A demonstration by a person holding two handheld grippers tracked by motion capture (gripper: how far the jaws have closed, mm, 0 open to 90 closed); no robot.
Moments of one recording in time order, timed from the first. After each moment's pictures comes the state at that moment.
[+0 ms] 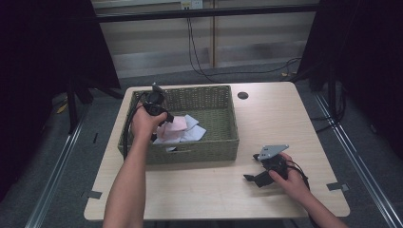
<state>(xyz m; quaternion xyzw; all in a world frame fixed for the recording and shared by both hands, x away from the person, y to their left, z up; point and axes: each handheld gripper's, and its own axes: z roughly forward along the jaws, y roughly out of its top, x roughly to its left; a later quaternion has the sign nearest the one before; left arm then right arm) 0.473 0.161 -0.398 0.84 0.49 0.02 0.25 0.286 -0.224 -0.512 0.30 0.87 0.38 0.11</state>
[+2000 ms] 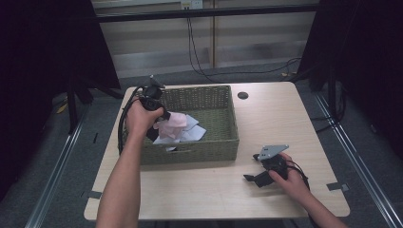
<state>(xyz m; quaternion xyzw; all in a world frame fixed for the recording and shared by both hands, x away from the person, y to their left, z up) 0.465 0.163 -0.364 0.84 0.48 0.02 0.24 0.286 -0.224 -0.512 0.30 0.87 0.38 0.11</state>
